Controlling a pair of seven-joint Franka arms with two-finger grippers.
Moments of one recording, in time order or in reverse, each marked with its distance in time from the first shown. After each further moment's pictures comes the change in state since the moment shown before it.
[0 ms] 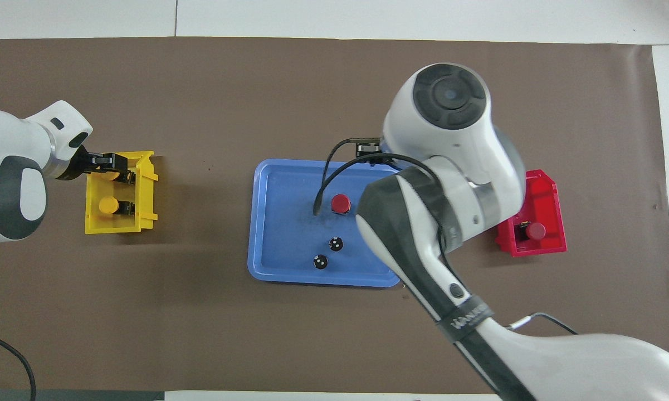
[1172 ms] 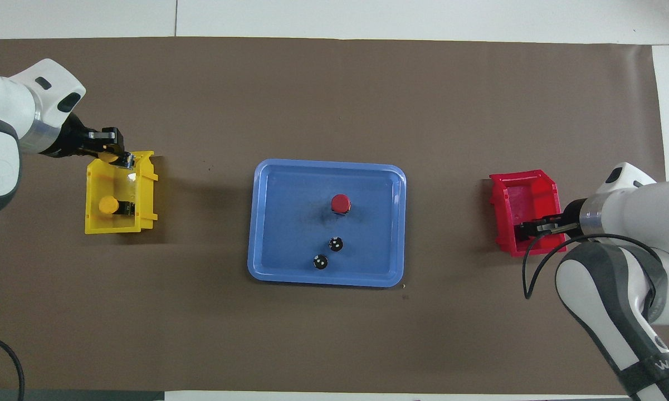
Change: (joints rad) left arm -0.138 -0.025 -0.007 0.286 -0.030 -0.329 -0.166; right arm -0.411 -0.385 0.003 -0.766 -0.001 0.396 -0.615
